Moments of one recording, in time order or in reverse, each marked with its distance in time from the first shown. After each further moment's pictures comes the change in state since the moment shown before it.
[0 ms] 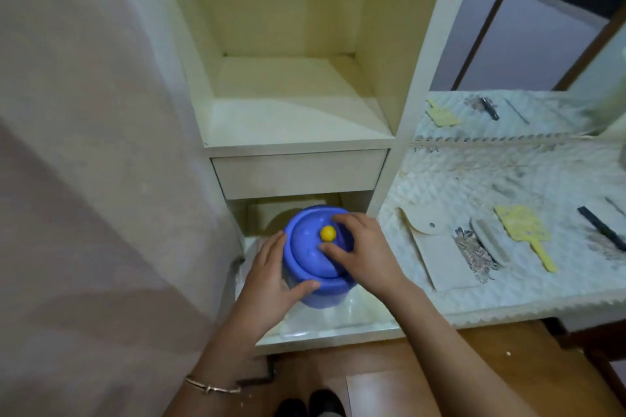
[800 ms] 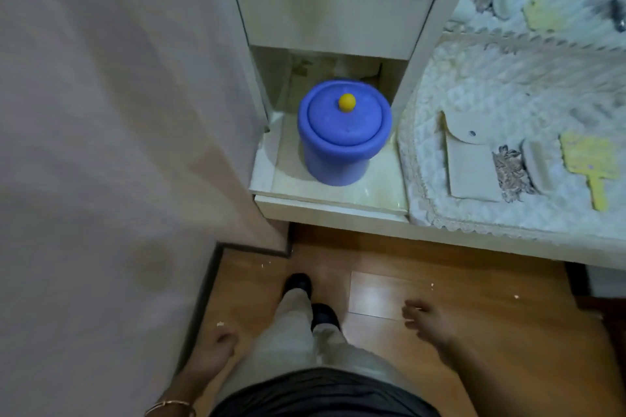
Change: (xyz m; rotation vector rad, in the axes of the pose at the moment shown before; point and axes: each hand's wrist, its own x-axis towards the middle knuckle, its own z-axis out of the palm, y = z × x) left_hand -0.292 -0.121 0.107 -0.301 -0.105 -1.017; right_hand -0.230 0.179 0.013 0.298 -0.585 0.981
